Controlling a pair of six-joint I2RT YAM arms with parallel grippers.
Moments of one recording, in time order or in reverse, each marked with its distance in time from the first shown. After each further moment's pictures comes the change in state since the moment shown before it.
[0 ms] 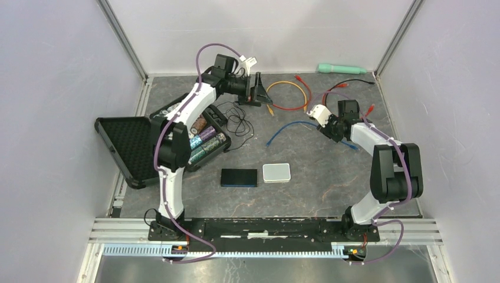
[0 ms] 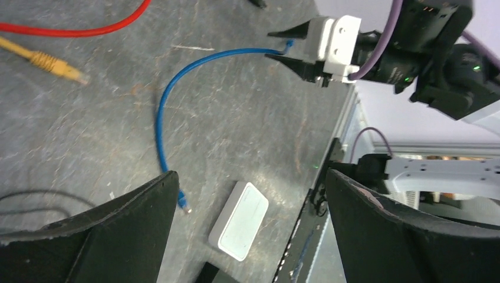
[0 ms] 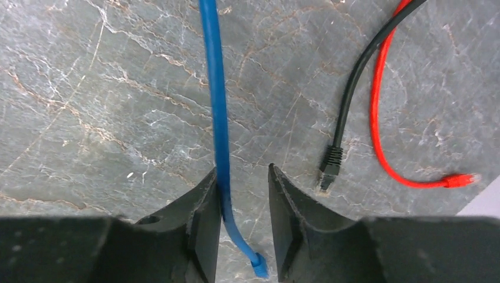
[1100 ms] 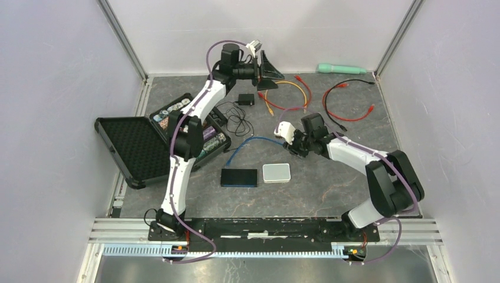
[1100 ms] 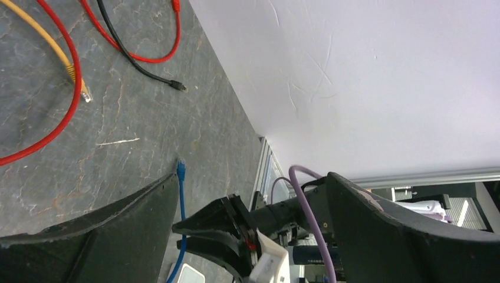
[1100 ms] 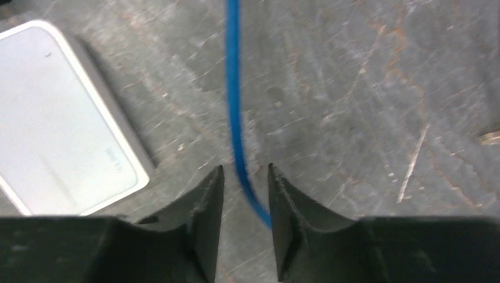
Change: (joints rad) left arm -0.018 0.269 0.283 0.465 0.134 -0.564; right arm 0.397 -0.114 -0.151 0.111 -0.162 0.173
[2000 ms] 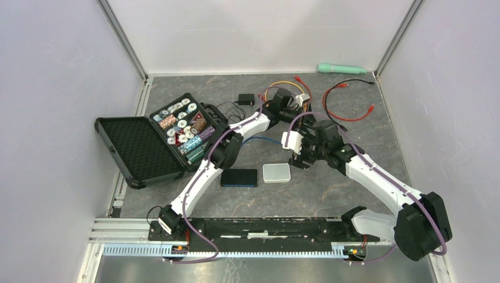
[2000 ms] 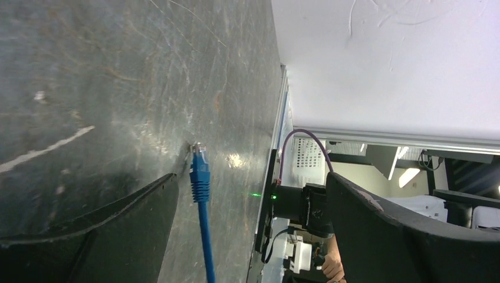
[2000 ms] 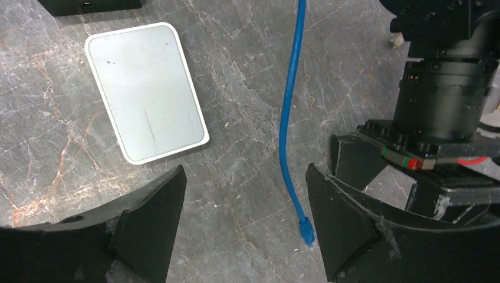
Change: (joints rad) left arm -0.306 0.378 0.100 0.091 0.006 -0.084; right arm 0.035 -0.340 -0.061 -0.158 -0.076 -0.105
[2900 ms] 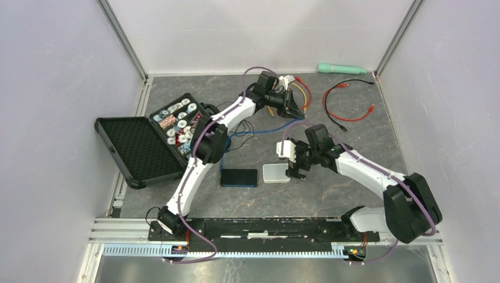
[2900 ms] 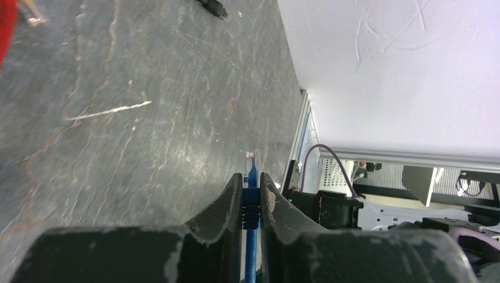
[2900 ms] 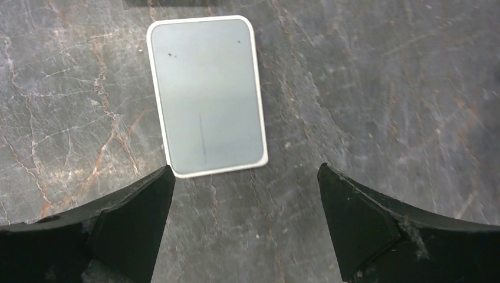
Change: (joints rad) left arm 0.120 -0.211 -0.083 -0.268 -0.089 0.253; right arm 0.029 0.180 -0.027 0.023 -0.138 -0.086
